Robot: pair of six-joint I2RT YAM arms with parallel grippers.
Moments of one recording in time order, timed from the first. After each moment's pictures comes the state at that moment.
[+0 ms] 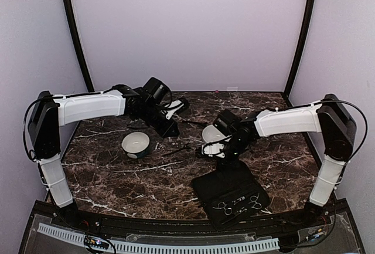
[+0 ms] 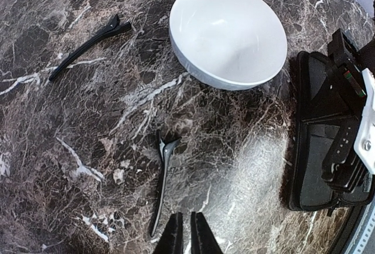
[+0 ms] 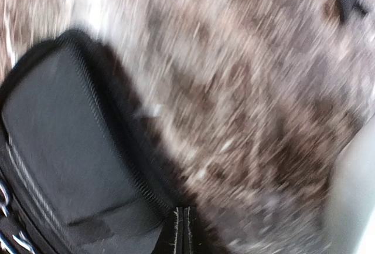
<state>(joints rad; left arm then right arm) -0.73 1.84 1.47 -0.61 0.24 0.10 0.82 1.79 1.13 -0.65 -0.21 -0.67</state>
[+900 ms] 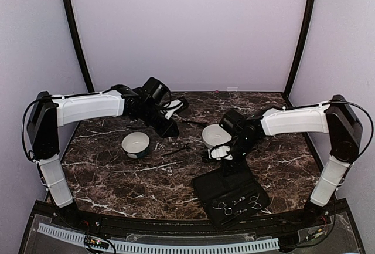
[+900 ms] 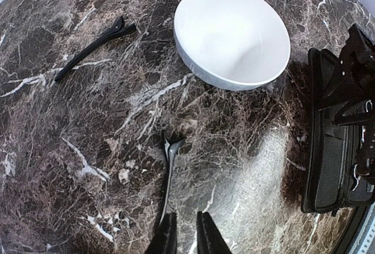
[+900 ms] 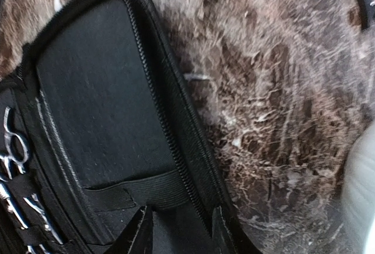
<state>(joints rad) -0.73 1.83 1.46 -0.60 0.22 0.11 0.80 1.73 1.12 -0.75 -0.27 -0.81</state>
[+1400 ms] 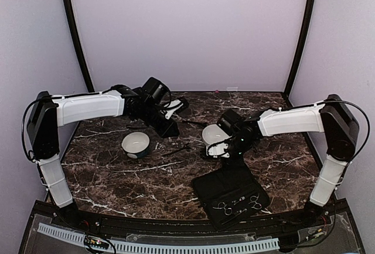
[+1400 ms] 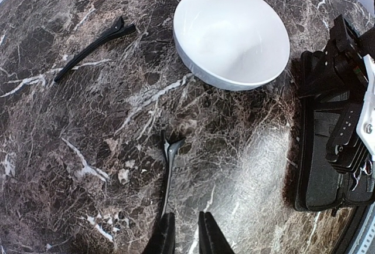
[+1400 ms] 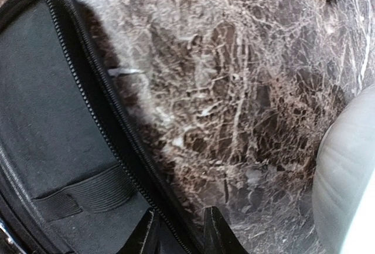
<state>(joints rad) -0.73 1.83 1.46 -0.60 0.22 0.11 0.80 1.77 1.13 -0.67 -0.14 -0.77</state>
